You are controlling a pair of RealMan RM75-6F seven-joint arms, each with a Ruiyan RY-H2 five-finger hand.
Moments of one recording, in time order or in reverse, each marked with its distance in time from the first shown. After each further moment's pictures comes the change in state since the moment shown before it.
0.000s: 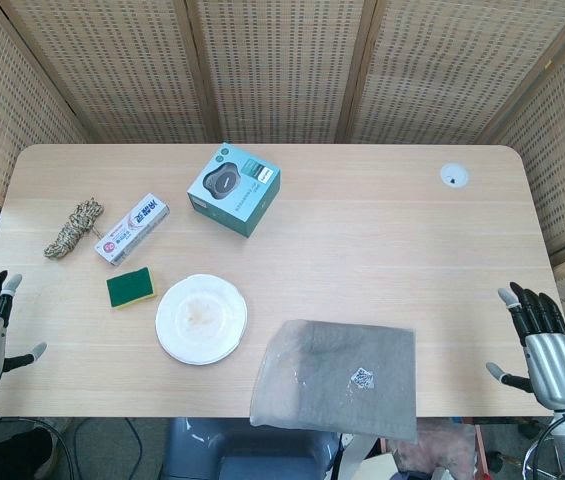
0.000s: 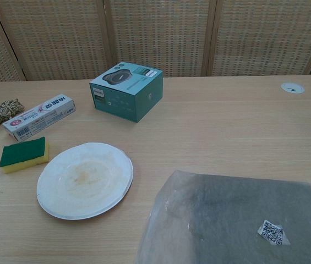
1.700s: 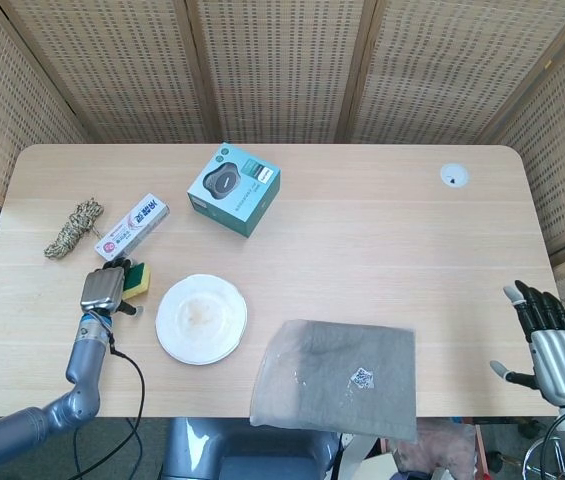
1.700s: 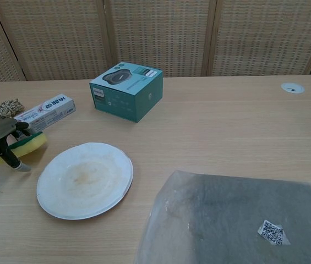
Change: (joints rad) left arm -0.479 -0.478 -0.178 0.527 -0.559 -0.551 0.211; right arm 0.010 0.022 0.010 0.000 0.033 -0.043 0.044
